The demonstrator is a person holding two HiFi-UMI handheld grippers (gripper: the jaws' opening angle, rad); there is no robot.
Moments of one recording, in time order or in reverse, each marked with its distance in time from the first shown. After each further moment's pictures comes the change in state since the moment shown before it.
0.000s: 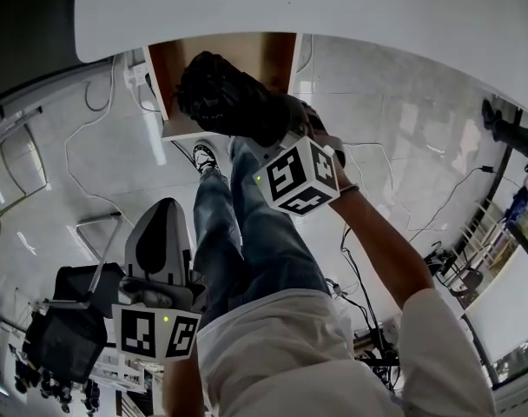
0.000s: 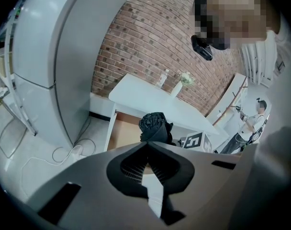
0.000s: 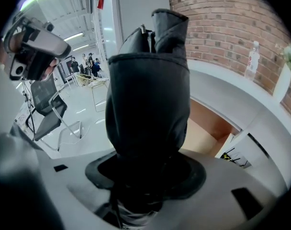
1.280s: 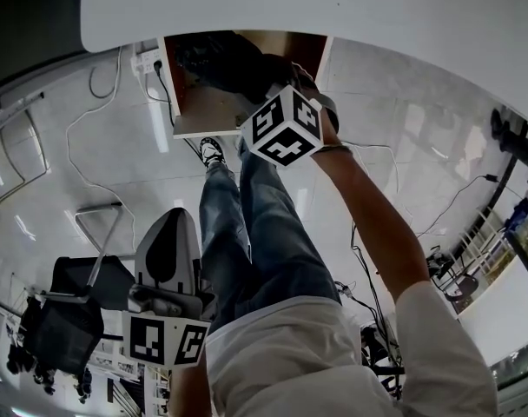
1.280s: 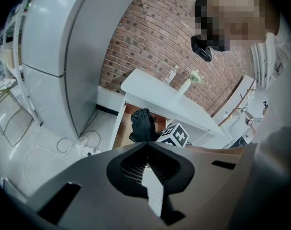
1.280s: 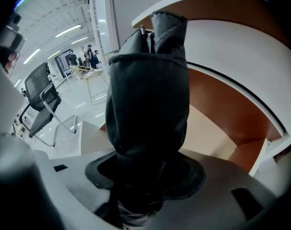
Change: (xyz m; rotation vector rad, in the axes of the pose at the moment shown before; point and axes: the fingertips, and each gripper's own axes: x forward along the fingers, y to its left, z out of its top) left arm 0.003 0.028 -0.023 -0.075 0.042 0.047; right arm 0.100 -0.028 0.004 -0.018 0.082 0.010
